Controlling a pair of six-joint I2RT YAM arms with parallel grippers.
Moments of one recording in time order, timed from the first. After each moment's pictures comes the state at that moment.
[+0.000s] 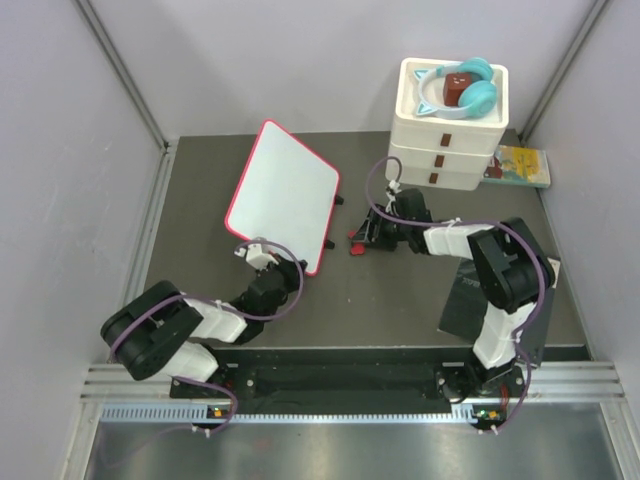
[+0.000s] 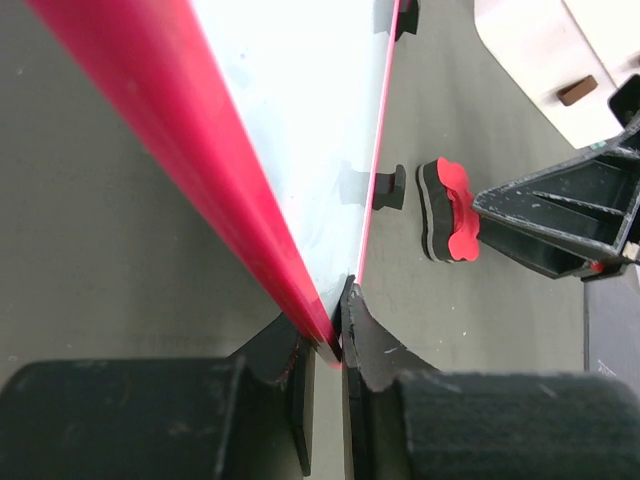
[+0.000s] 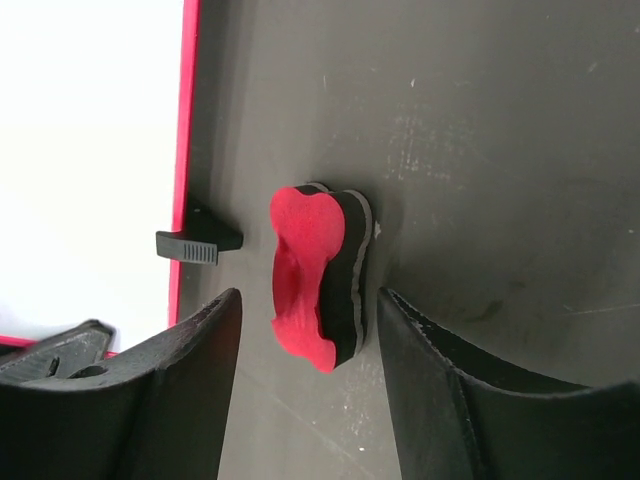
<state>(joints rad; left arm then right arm) -0.76 1.44 0.20 0.89 -0.44 -0.92 0.42 1.84 0.94 0.16 -0.39 0.67</state>
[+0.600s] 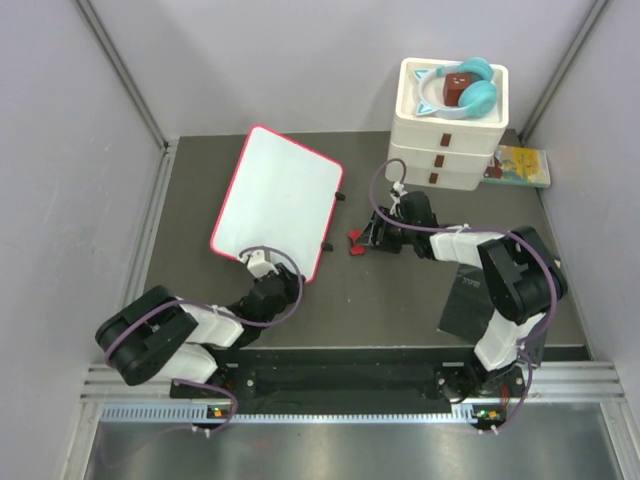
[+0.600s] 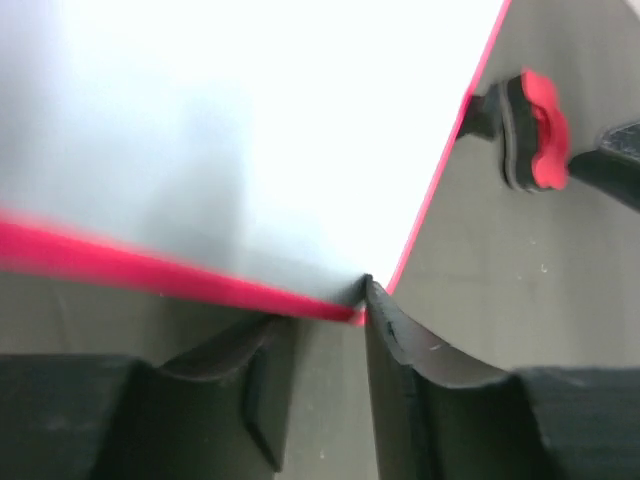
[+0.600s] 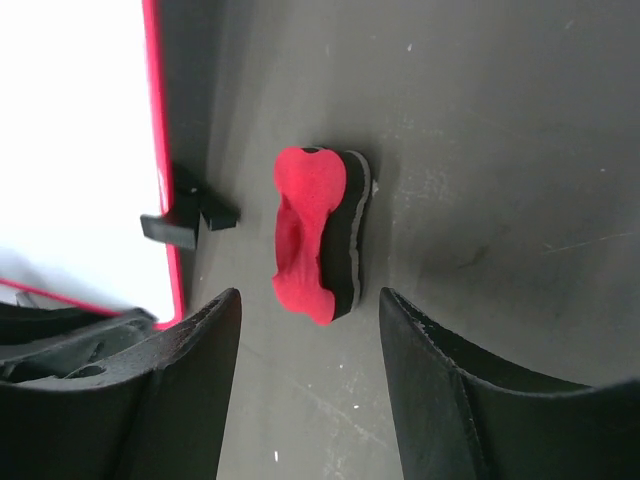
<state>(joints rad) -0.78 1.39 0.19 0.73 -0.43 -0.91 0.42 1.74 0.87 0.15 -0.36 0.65</state>
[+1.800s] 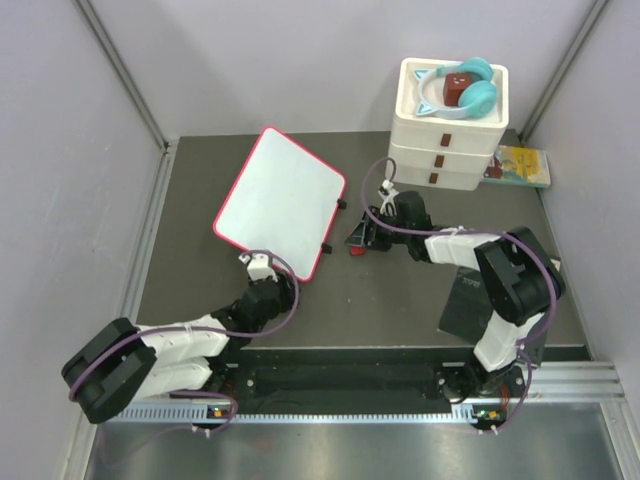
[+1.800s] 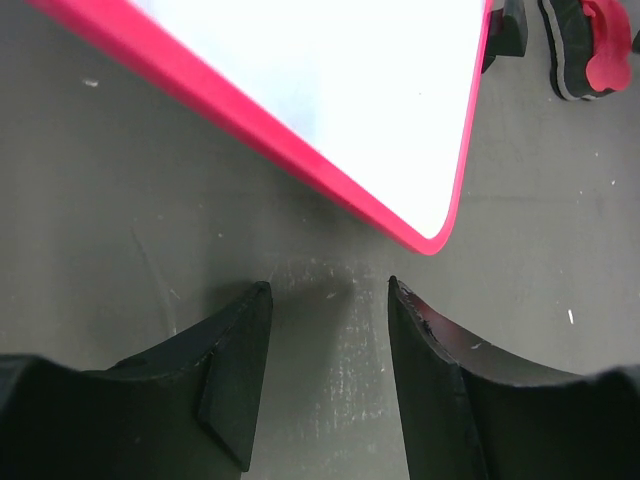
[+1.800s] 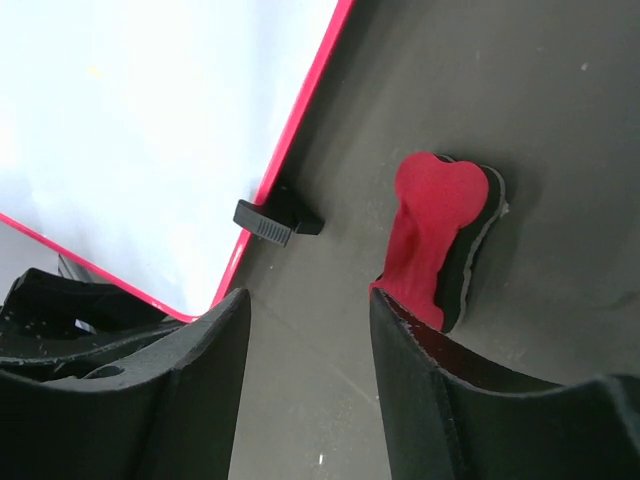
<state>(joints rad) -0.80 1.10 0.16 0.38 -0.40 -0.72 0.47 1.74 0.87 0.26 -0.46 0.66</state>
